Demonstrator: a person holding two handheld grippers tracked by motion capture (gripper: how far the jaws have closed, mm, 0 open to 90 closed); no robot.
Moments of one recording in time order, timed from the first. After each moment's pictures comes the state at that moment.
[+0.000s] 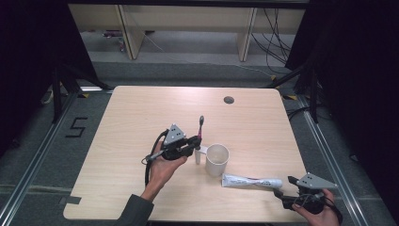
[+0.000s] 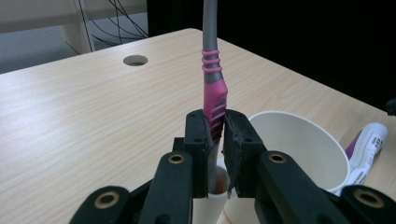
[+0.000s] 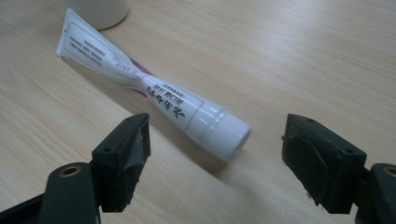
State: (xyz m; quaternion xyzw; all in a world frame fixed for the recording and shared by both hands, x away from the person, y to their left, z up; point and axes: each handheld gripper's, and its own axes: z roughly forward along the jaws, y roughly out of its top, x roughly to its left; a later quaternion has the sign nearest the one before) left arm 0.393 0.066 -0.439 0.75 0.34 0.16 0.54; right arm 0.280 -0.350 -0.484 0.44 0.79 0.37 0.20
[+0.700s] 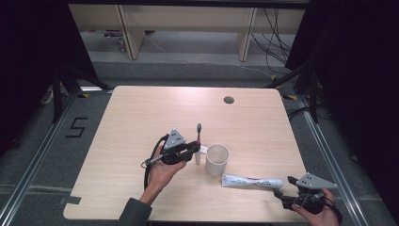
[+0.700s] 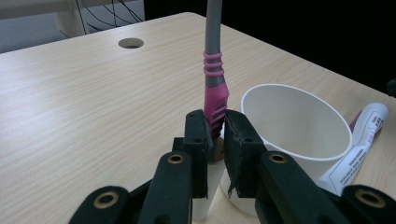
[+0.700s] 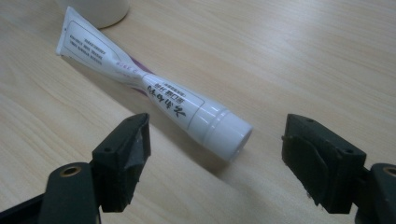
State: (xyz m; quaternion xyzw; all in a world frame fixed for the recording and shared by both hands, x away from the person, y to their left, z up) left arm 0.388 0.068 -0.452 0.77 0.34 0.16 0.52; right arm 0.281 -0.351 -0.484 0.43 0.80 0.37 0.20
